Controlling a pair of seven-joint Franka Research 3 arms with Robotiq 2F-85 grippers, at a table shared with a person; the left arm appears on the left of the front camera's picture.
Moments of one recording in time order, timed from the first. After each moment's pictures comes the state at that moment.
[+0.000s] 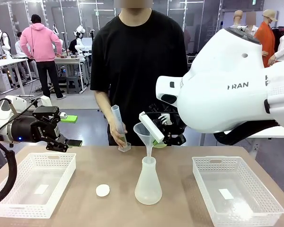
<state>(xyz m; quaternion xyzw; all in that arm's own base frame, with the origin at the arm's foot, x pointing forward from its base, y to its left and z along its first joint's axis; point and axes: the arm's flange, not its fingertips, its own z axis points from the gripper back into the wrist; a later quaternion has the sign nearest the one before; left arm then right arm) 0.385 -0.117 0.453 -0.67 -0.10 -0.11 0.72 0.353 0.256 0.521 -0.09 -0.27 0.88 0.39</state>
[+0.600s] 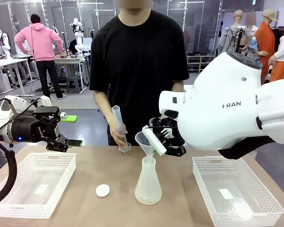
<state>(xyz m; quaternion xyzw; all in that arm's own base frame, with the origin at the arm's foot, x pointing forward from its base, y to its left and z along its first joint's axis) 0.385 -0.117 0.453 -0.67 -0.10 -0.11 0.72 0.357 0.250 0.485 -0.09 -0.28 0.88 0.38</state>
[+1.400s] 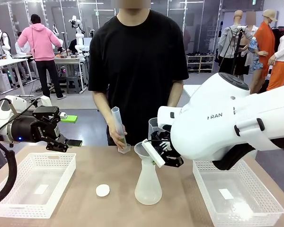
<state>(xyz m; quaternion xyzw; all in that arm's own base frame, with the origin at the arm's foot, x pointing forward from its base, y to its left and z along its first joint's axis) 0.385 -0.117 0.453 -0.67 -0.10 -0.11 0.72 0.368 0.252 0.445 -0.08 -0.27 0.88 0.37</state>
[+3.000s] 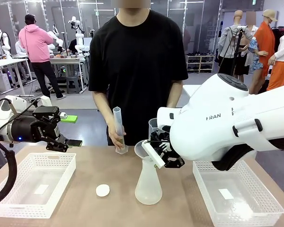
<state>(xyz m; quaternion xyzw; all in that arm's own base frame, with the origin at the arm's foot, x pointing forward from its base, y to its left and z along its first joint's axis) 0.385 -0.117 0.453 -0.67 -0.10 -0.11 0.72 0.368 0.253 0.443 -0.08 -0.27 0.88 0.37</state>
